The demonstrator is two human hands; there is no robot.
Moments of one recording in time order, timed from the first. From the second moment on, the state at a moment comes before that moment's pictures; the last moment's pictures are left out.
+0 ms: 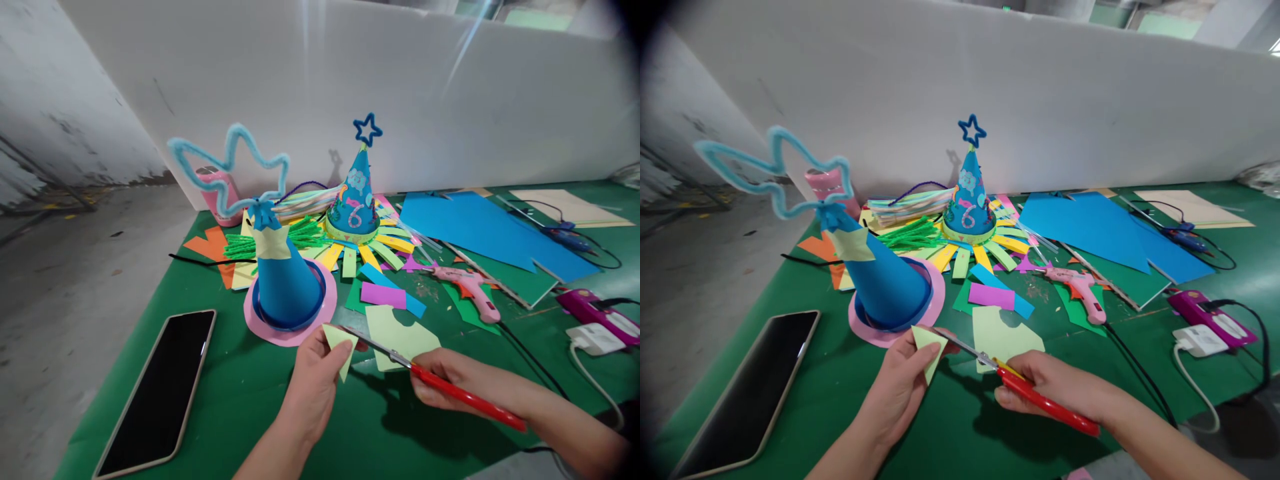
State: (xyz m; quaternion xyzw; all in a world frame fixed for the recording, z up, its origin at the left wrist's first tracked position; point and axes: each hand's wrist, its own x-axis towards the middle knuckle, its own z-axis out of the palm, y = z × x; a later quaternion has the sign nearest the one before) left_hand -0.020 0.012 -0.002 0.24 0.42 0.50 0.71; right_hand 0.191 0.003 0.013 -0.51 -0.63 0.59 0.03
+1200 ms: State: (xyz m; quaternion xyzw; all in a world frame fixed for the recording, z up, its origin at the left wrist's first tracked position) left_hand -0.021 0.013 -0.005 0.15 0.35 0.56 0.74; right_hand 0.156 -0.020 0.018 -0.62 -0.68 0.39 0.05
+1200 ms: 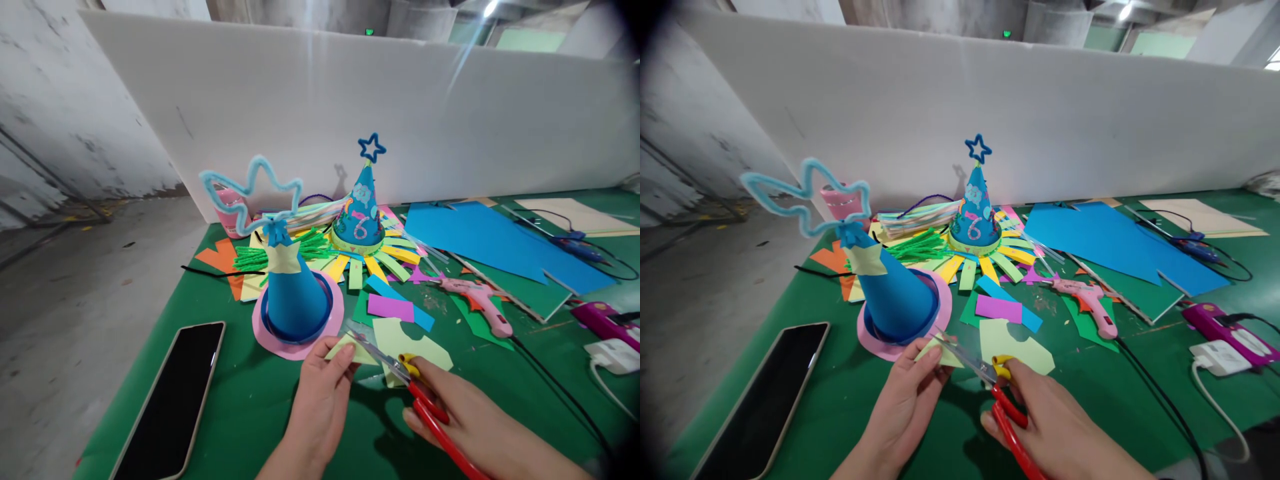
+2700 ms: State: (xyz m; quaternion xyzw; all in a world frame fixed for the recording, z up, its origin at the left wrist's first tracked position) left_hand -0.018 0.011 -0.007 0.15 0.37 0.54 0.74; right_hand 0.153 -0.020 0.005 -0.63 -0.68 0.37 0.10
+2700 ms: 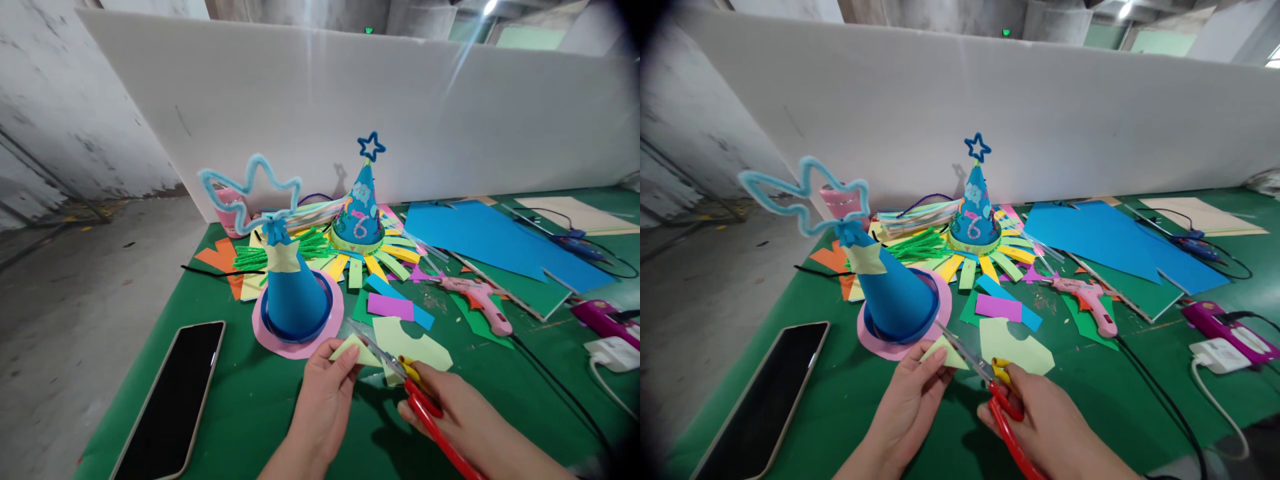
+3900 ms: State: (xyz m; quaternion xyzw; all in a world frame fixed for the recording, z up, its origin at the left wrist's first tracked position) left_hand -0.015 0.009 -0.018 0.22 0.43 0.52 0.70; right_hand 0.180 0.017 -0.011 -0.51 -0.82 0.00 0.26
